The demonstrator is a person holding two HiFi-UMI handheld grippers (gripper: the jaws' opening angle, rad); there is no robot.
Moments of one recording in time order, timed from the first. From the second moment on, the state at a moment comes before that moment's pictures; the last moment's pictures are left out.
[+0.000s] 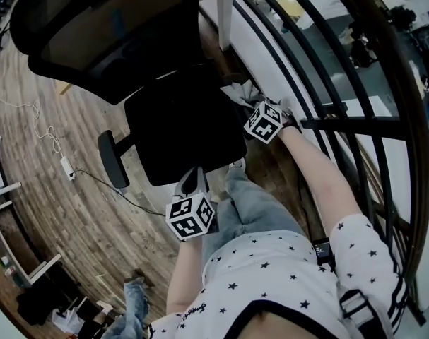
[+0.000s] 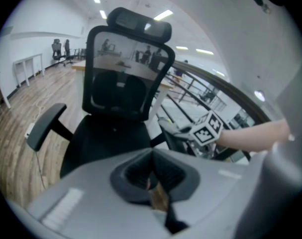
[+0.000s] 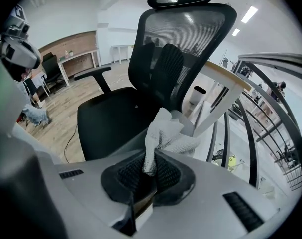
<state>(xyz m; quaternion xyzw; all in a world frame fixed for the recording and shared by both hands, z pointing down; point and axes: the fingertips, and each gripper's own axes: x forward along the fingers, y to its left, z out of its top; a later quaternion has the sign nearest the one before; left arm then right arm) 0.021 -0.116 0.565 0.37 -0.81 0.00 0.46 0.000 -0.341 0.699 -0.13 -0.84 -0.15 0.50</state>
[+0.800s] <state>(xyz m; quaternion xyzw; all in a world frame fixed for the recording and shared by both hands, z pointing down) 0.053 -0.099 0.560 0.38 -0.81 -0.01 0.45 0.054 -0.306 0.699 -0.15 -0.84 -0.15 0.51</state>
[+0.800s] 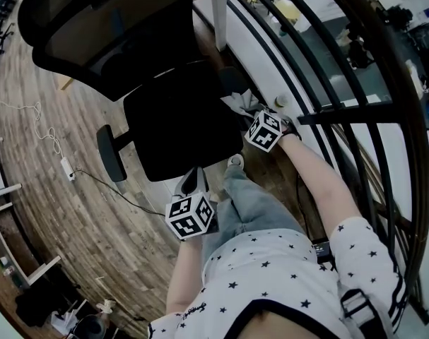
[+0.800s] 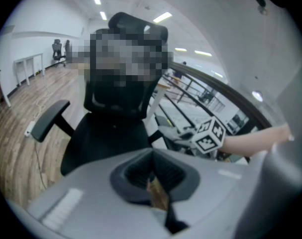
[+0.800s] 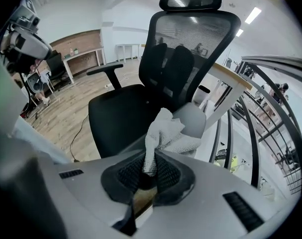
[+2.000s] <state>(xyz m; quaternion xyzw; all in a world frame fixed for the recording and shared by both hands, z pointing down) 0.079 -0.084 0.540 0.38 -0.82 -0.03 0.43 0.105 -0.257 0.688 -0.17 -0.83 -0.13 0.51</state>
